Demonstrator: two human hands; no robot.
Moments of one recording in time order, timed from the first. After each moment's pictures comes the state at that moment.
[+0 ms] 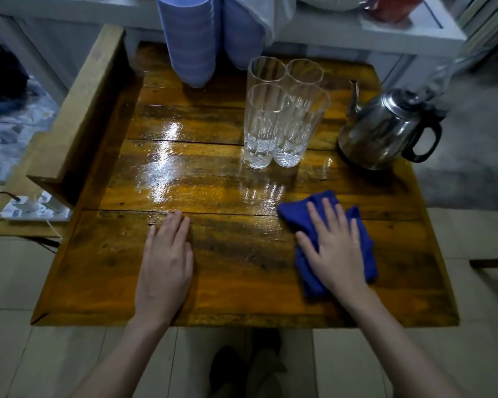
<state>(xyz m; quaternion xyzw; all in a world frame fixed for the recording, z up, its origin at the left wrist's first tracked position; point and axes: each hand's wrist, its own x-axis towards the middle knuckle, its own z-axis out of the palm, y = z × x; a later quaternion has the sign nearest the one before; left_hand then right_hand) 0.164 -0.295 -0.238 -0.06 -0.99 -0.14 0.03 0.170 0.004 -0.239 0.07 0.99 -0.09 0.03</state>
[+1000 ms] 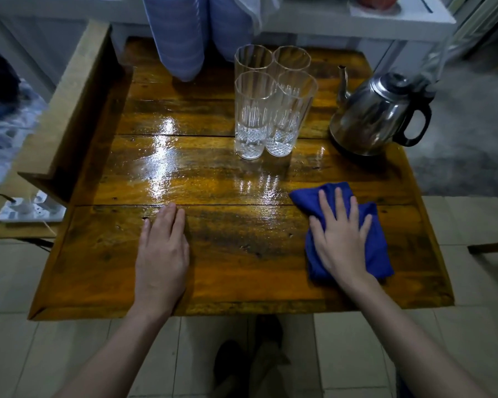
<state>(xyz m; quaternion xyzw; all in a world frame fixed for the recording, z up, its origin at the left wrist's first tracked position) 0.163 -0.290 -0.240 -0.06 -0.99 -0.10 0.04 0.173 0.016 -0.240 0.16 0.98 -0.11 0.03</state>
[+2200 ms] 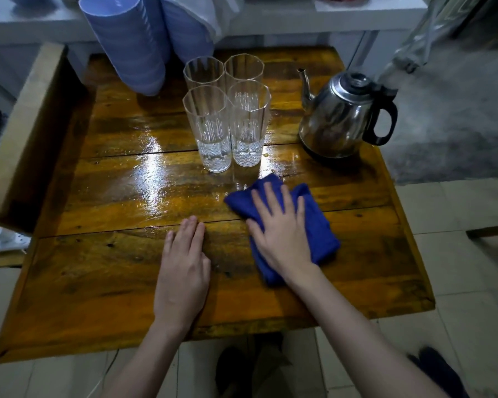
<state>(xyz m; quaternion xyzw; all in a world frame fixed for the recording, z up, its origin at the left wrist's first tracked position) 0.160 -0.211 -0.237 -0.13 -0.98 -0.13 0.02 0.134 -0.015 -0.238 0.03 0.99 -0.12 0.01</state>
